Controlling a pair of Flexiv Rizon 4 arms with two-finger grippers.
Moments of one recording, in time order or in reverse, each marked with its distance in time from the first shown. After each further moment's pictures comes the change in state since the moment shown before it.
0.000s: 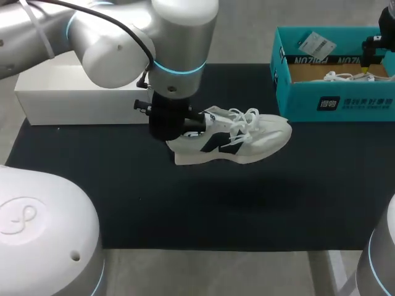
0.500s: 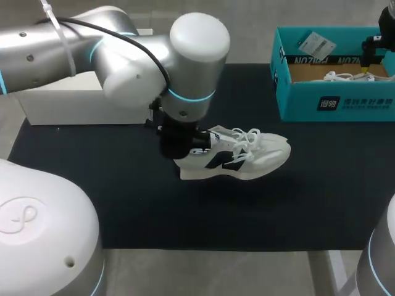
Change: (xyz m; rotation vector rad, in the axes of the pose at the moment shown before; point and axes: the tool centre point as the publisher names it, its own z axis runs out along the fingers) left arm -0.023 -0.004 0.065 0.006 0.030 0.007; right arm 0.000 0.000 0.000 0.000 0.000 0.000
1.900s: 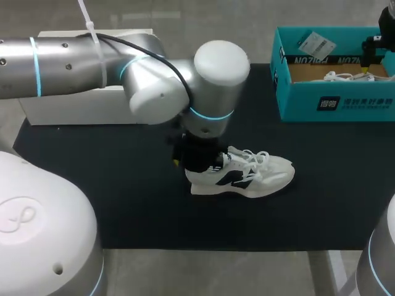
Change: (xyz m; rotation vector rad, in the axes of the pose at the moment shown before) left arm -0.052 0.000 0.032 0.019 -0.041 -0.061; right arm 0.000 0.000 0.000 0.000 0.000 0.000
